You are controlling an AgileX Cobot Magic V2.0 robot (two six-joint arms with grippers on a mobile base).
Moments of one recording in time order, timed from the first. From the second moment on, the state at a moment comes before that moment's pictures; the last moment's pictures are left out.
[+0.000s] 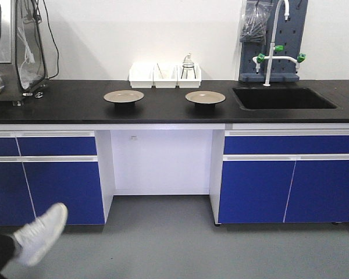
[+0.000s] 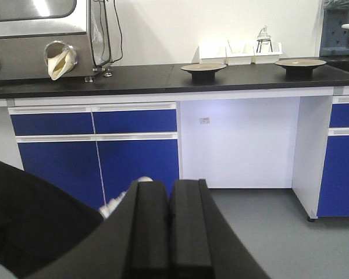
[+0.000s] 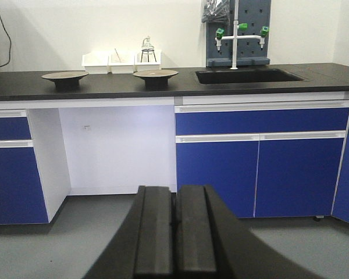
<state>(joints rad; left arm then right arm) 0.09 -0.01 0.03 -0.09 0.08 0.13 0.01 -0.01 0.03 0.00 0.08 0.02</state>
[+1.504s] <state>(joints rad) 0.09 -0.01 0.03 -0.09 0.08 0.13 0.01 -0.01 0.03 0.00 0.08 0.02</state>
